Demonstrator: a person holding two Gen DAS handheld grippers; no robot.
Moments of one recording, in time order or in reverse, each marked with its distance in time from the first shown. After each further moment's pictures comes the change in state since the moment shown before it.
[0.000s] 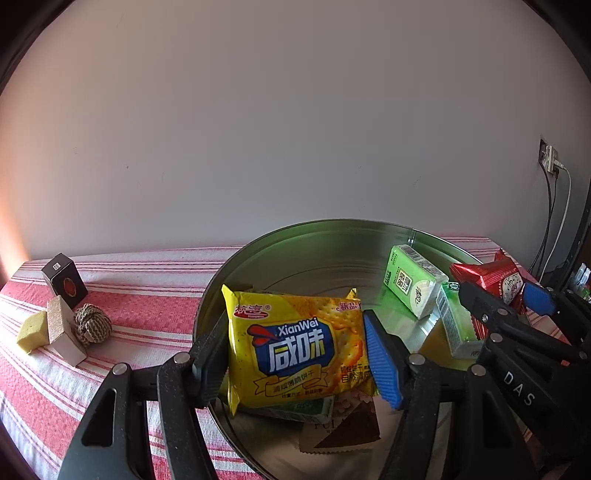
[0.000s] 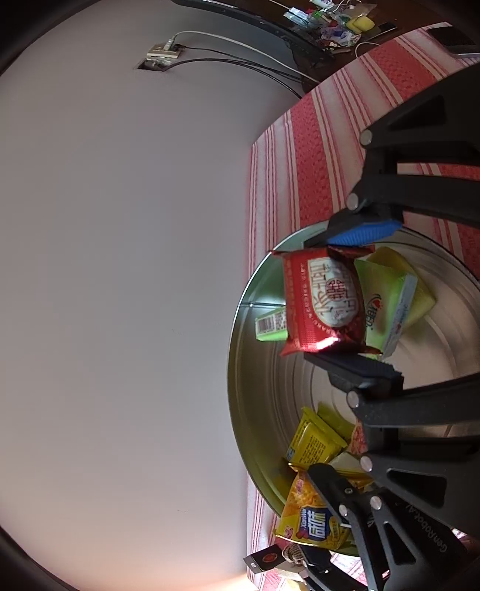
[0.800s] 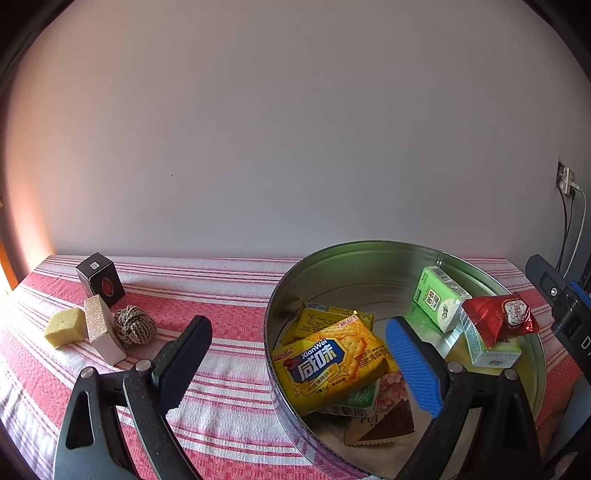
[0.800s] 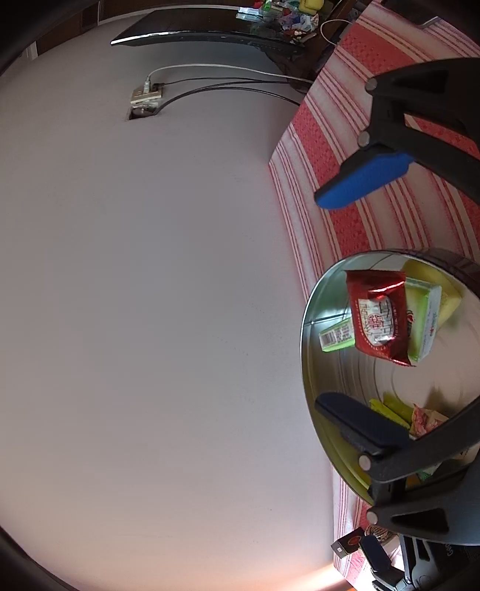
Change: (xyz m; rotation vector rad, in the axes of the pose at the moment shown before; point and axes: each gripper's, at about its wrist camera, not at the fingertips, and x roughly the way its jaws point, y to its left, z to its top) left arm -0.037 0.017 -0.002 -0.058 -0.059 0.084; right arm -0.034 -0.034 -0.002 0.249 -0.260 -0.014
